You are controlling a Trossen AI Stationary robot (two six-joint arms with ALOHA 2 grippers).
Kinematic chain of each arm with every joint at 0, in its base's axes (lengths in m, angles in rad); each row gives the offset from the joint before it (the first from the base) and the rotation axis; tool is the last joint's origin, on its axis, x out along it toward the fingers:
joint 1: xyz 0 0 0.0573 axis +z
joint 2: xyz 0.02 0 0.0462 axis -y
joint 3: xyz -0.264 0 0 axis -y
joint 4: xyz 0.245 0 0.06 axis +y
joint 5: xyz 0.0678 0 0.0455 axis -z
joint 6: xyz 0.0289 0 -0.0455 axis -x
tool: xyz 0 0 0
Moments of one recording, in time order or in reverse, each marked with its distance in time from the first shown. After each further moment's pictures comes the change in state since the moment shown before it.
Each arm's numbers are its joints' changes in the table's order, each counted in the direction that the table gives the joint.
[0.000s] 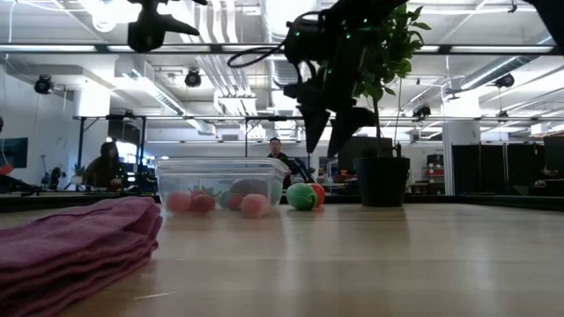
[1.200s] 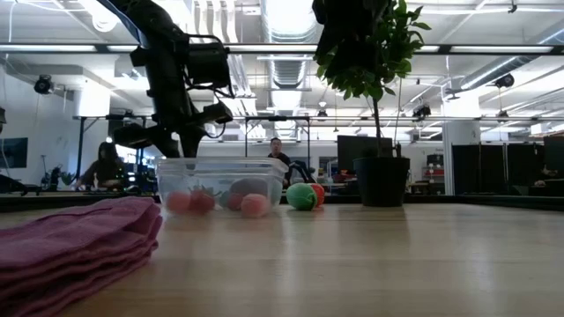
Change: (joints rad) left arm 0.241 -0.561 -0.076 0.139 0.048 0.387; right arm 0.080 0.317 -0.016 -0.004 -0.191 0.295
